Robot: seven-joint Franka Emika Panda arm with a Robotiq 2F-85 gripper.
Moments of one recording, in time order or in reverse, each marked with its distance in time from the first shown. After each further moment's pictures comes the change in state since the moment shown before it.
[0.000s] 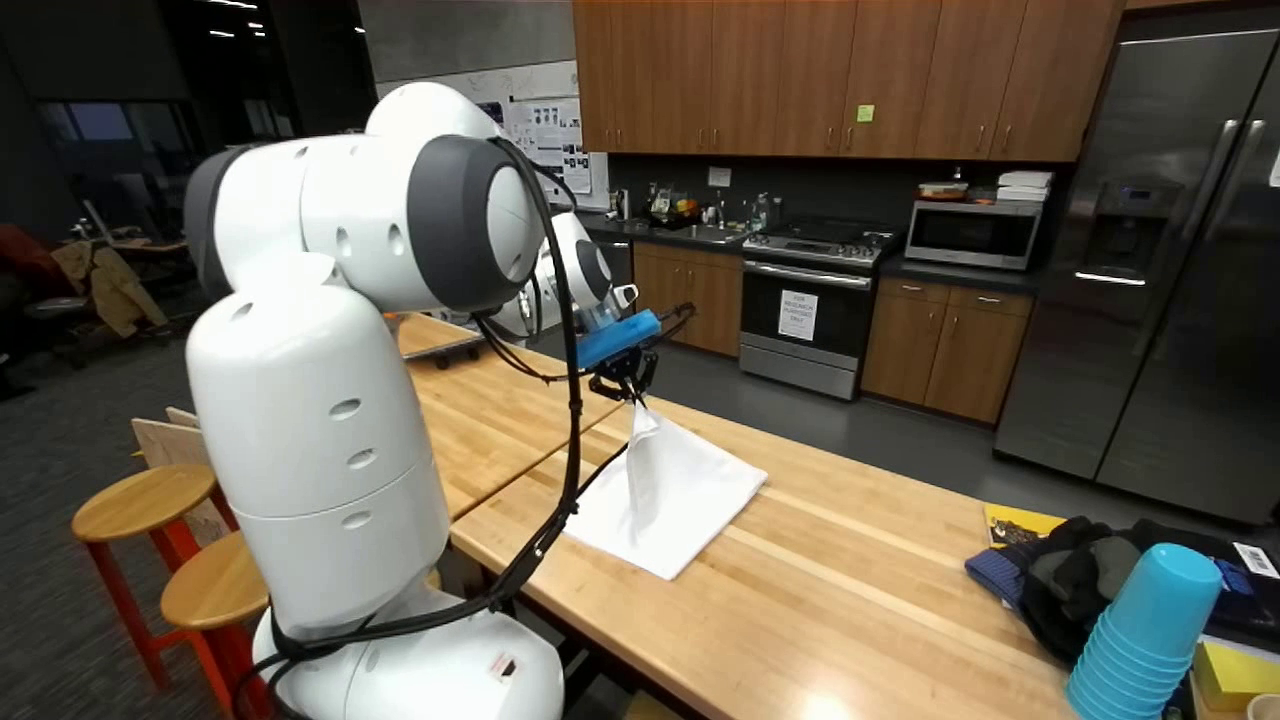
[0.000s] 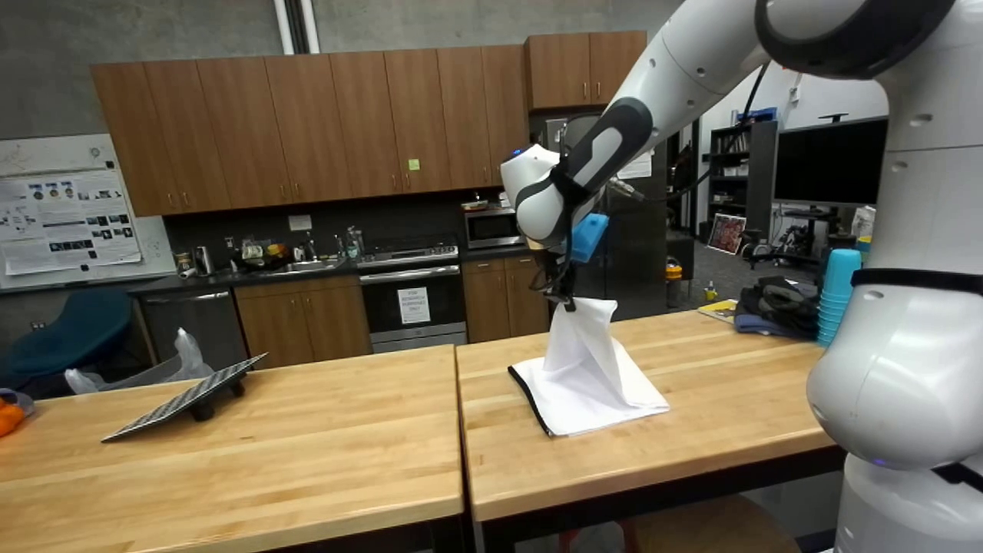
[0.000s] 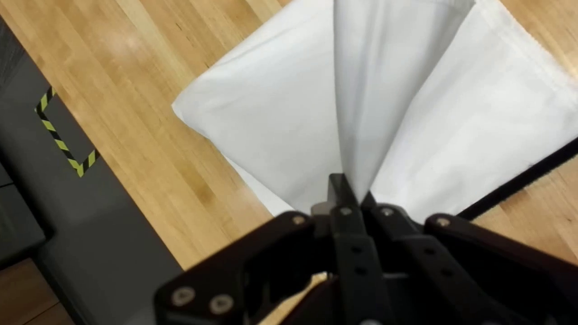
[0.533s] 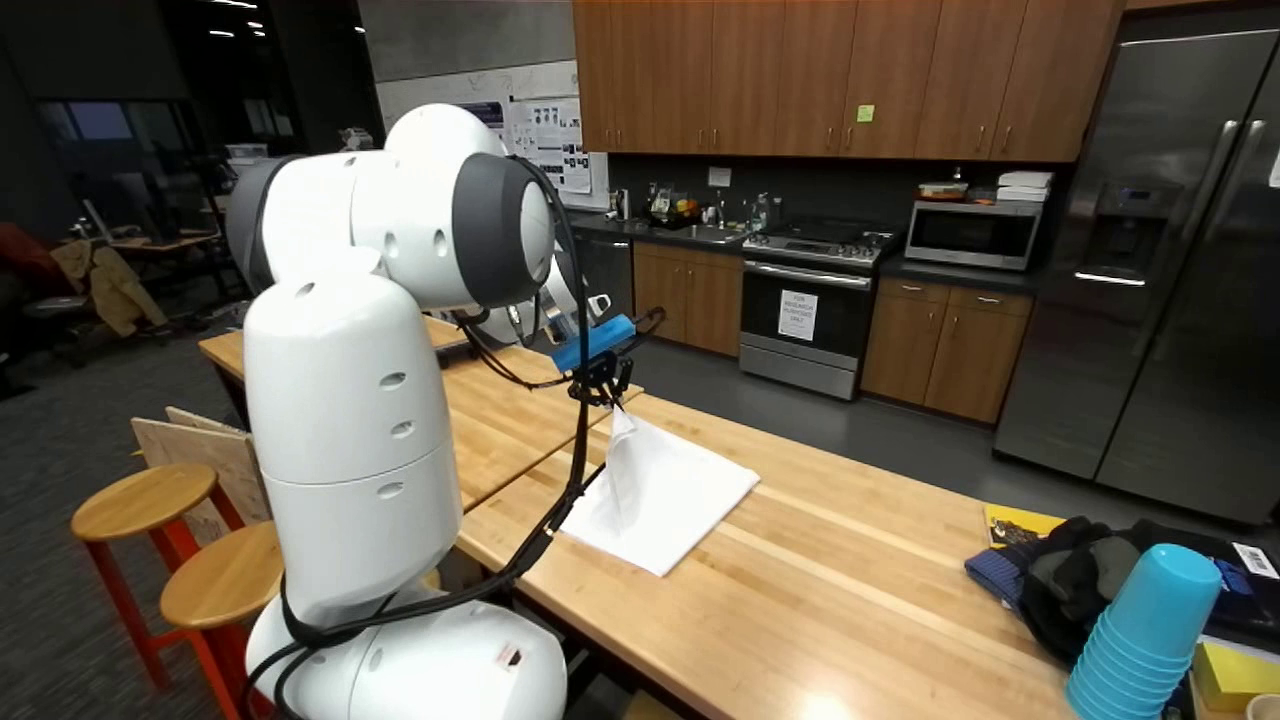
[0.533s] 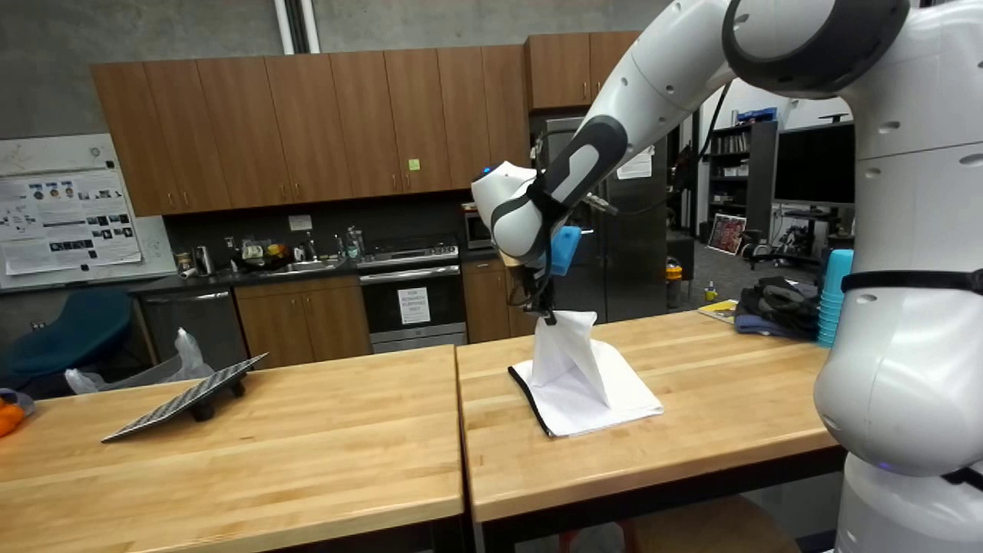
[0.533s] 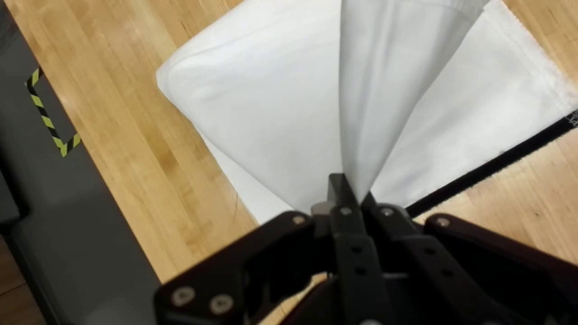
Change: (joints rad) arm 0.070 0.103 0.026 0.076 -0.053 -0.043 0.019
